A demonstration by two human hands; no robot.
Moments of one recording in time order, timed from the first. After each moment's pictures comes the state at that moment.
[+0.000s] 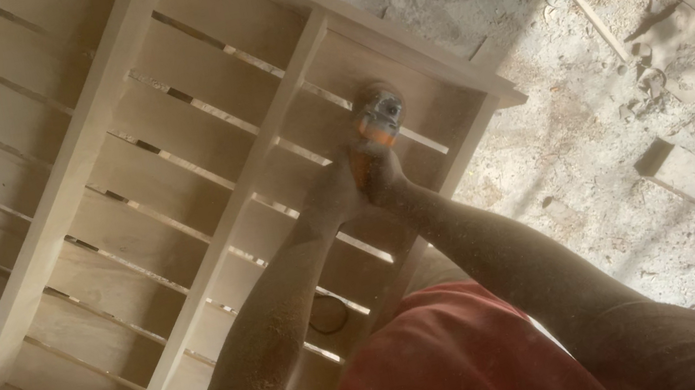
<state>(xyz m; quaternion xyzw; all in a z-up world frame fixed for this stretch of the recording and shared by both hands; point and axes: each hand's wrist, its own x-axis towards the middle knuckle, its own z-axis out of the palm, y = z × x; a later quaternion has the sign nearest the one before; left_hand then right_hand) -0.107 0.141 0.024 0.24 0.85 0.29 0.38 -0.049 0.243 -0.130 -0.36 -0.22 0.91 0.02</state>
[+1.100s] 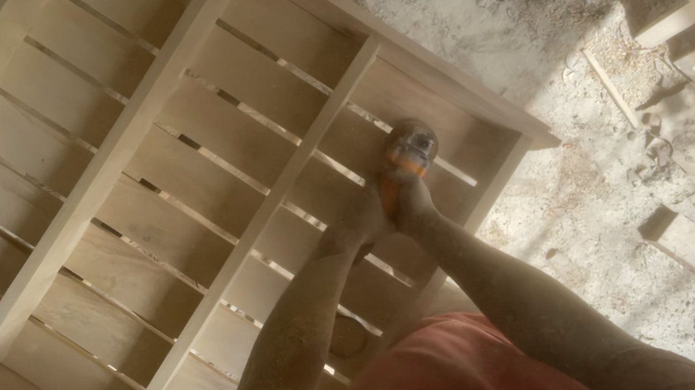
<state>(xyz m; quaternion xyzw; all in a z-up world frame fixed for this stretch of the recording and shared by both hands) -0.103 0.131 0.021 0.24 0.83 0.32 0.40 -0.045 0.235 -0.102 -0.37 -0.20 0.91 0.03</state>
